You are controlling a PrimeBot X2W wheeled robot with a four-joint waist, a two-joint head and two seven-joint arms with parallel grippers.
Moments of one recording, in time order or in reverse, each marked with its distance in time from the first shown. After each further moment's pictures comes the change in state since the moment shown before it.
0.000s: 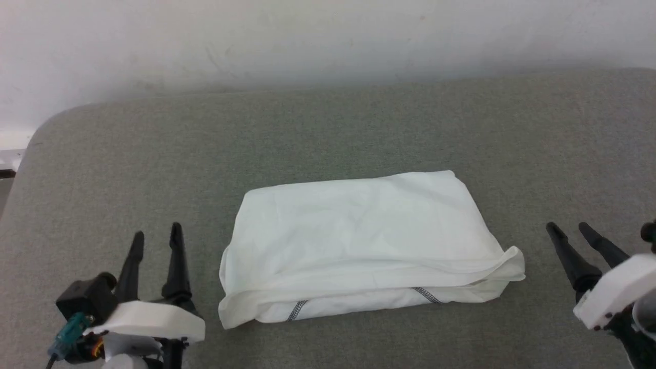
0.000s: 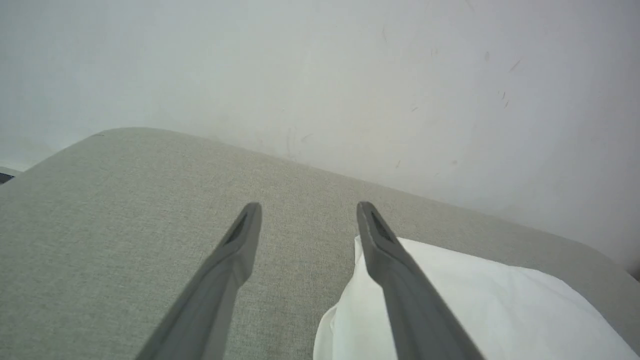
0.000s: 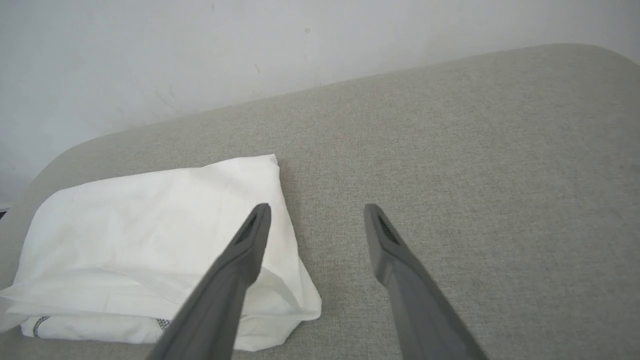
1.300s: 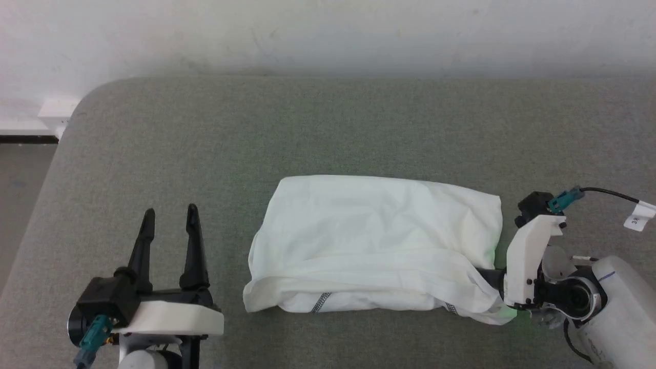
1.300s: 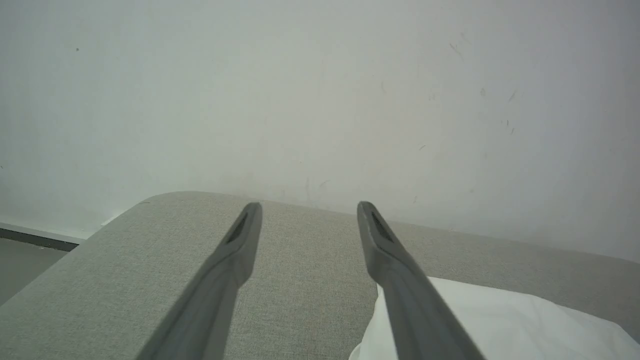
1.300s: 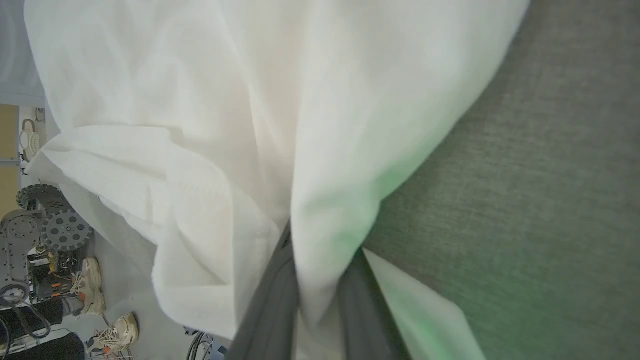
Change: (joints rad) left arm 0.001 -0.188 0.155 -0.095 0.345 -0.130 -0.005; right arm -0.424 -0.046 0.445 0.551 0.404 0.000 0.490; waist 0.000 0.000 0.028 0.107
